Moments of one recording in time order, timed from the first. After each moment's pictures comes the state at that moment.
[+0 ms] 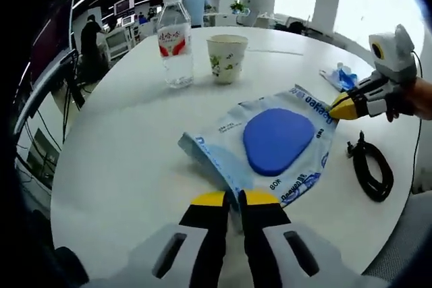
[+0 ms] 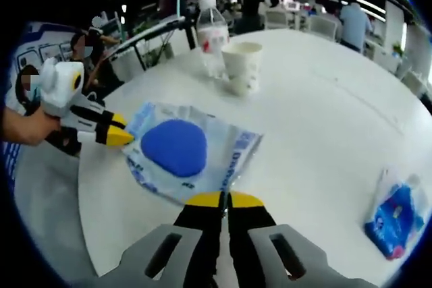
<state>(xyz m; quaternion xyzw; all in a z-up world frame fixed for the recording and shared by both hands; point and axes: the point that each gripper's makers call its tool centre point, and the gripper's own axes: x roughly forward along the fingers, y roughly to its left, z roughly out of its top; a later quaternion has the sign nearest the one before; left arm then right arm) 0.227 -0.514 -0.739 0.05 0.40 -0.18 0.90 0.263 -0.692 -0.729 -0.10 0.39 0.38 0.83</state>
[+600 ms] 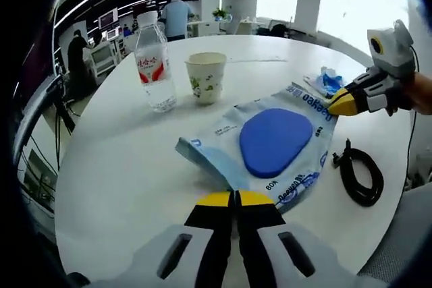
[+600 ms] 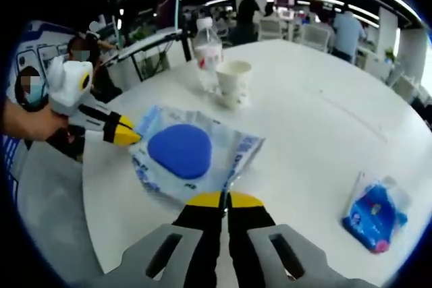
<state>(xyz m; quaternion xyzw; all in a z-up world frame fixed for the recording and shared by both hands) 0.237 -0.536 -0.715 0.07 0.37 -0.23 0.90 0.256 -0.712 -0.696 -0.09 0.37 0.36 0.86</state>
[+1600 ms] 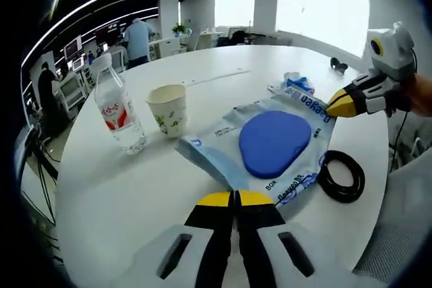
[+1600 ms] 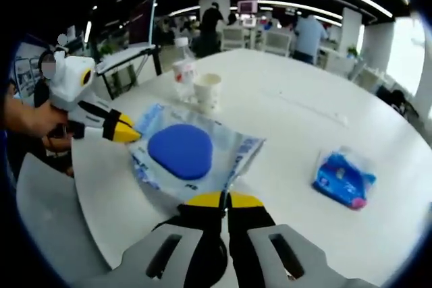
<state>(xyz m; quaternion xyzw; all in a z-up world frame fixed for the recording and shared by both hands) 0.248 -0.569 -0.688 0.11 0.32 -0.35 0.87 0.220 -0.742 -0.667 -0.08 0.34 0.23 0.91</state>
